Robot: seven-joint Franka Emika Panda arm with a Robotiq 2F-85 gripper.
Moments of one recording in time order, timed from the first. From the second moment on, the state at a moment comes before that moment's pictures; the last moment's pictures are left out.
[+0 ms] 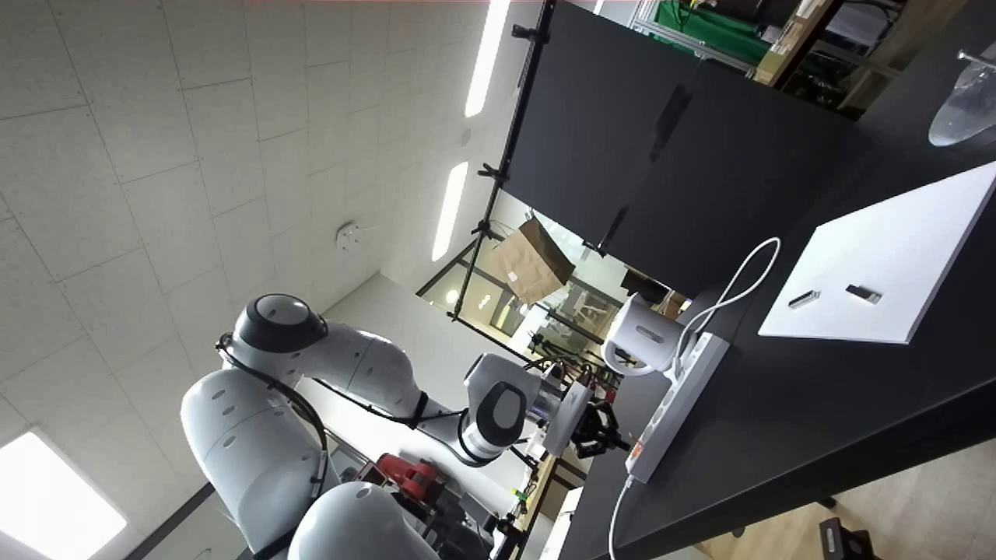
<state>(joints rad) 0.14 0.24 0.28 -2.61 0.43 3.11 -0.87</state>
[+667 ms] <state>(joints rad) 0.10 0.32 0.31 -2.58 0.43 3.15 -0.87</state>
